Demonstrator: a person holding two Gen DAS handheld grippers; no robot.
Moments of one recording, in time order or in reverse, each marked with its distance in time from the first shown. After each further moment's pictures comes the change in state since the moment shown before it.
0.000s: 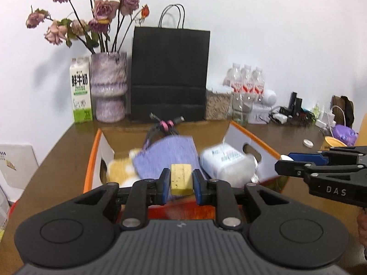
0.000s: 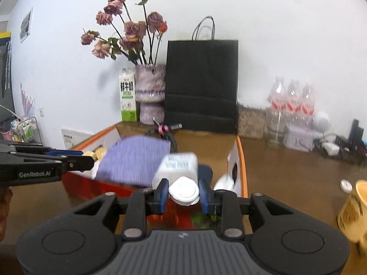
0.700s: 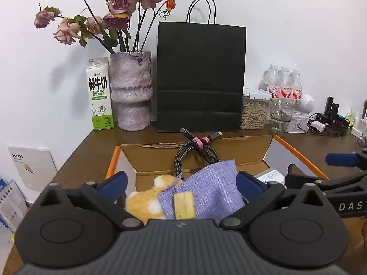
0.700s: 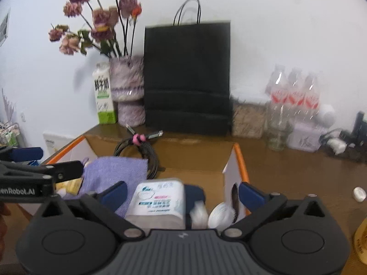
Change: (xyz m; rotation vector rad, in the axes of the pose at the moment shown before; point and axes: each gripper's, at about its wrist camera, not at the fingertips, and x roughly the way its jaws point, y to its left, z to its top) left arm 0.065 0.020 0.027 -0.015 0.003 0.146; right arm 0.087 -0.015 0.029 0.052 0.038 -0.066
